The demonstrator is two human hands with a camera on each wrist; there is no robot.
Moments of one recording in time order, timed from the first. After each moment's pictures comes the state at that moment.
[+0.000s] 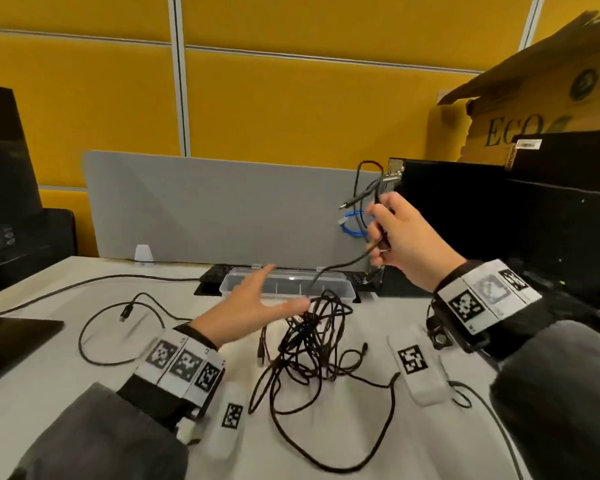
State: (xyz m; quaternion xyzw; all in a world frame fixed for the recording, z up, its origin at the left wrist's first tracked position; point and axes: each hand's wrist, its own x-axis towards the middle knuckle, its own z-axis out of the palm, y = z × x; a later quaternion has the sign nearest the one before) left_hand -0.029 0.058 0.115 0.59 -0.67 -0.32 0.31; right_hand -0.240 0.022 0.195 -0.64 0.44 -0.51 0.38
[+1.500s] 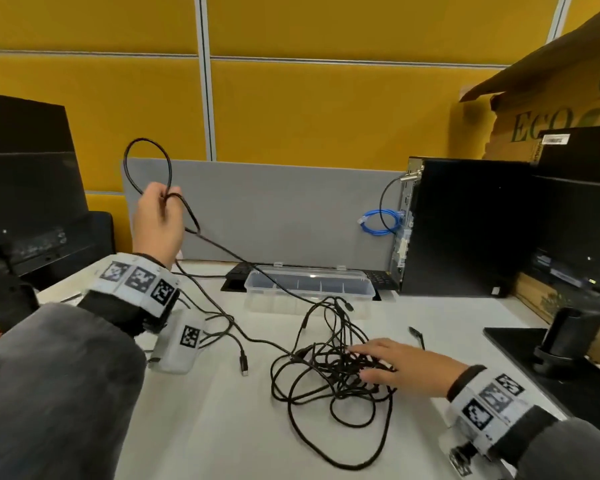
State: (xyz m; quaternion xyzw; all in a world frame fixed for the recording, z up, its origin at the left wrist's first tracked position) left_hand 0.075 0.048 0.177 0.57 -0.48 0.00 0.67; right_hand -0.274 0.030 0.054 -0.87 0.47 0.04 0.17
